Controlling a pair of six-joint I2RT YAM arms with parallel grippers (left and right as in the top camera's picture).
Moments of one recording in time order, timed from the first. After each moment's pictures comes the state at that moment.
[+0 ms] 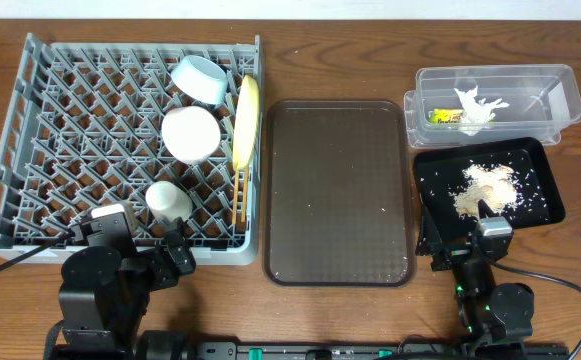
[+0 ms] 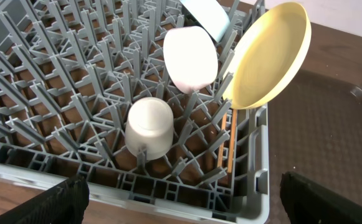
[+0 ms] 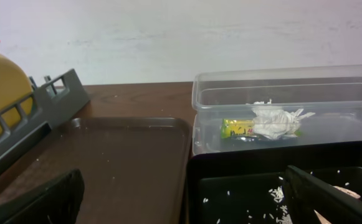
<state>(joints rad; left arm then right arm) -0.06 0.47 0.86 -1.02 -0.06 -0.29 0.12 0.01 0.01 -0.07 -0.04 0.12</state>
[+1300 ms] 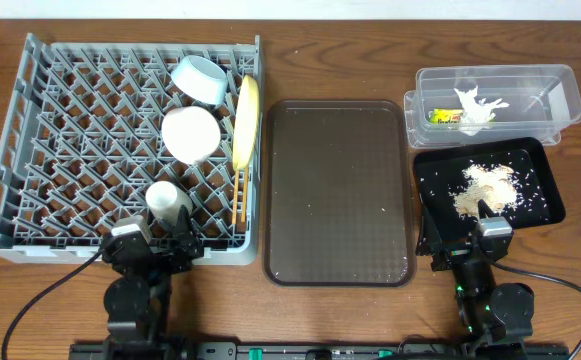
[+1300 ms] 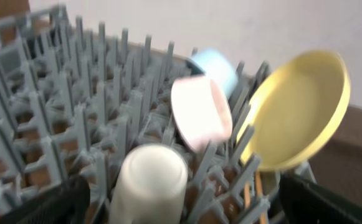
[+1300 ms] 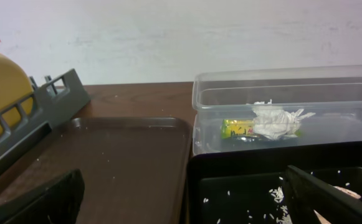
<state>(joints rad) 0.00 0.03 0.17 -0.34 -0.08 -0.28 0.12 0.01 0.01 -0.07 -0.04 0.12</state>
